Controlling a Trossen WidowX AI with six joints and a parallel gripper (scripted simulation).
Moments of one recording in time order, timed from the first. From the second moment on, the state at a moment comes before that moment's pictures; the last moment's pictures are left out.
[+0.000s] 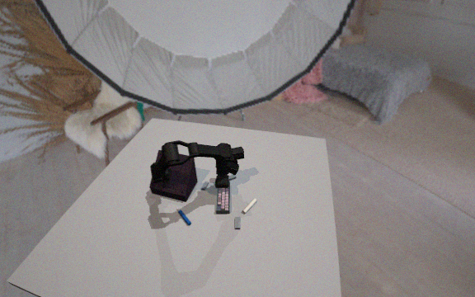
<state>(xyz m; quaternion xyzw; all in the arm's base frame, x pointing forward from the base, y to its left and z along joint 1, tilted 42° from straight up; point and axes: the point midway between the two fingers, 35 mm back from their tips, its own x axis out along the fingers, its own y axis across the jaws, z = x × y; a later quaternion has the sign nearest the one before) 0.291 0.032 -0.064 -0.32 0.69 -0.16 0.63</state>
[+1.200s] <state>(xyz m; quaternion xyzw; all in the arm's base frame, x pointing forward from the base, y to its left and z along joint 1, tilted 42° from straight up) 0.322 -0.057 0.013 -0.32 0.69 -0.17 0.63</state>
